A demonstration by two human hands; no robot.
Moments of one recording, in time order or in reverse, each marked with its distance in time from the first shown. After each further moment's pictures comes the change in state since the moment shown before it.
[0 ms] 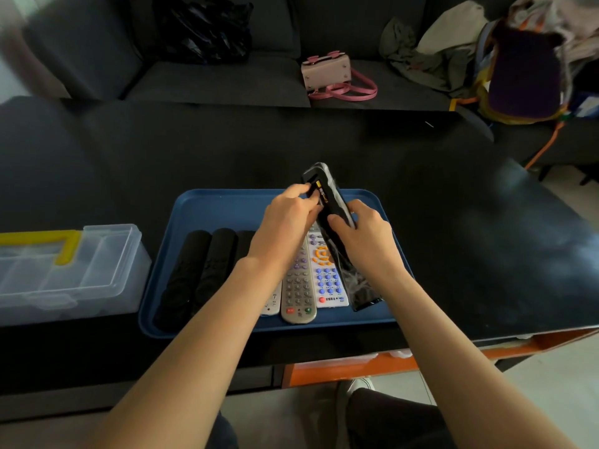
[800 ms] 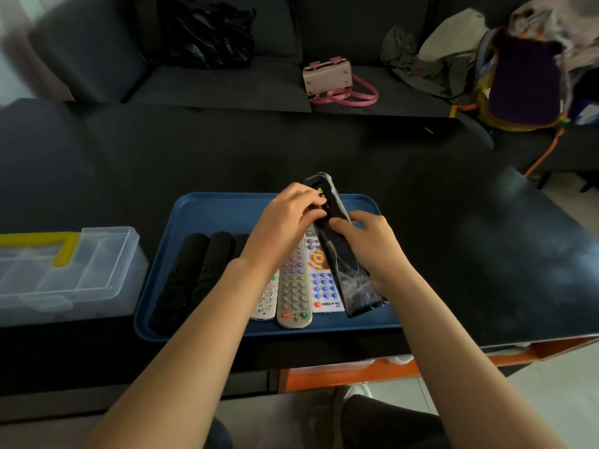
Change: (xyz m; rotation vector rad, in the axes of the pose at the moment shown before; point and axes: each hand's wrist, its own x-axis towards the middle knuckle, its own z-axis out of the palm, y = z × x) left_hand 0.003 -0.006 -0.001 -0.165 0.018 0.074; right_hand 0.003 0.001 -0.011 0.278 -0.104 0.175
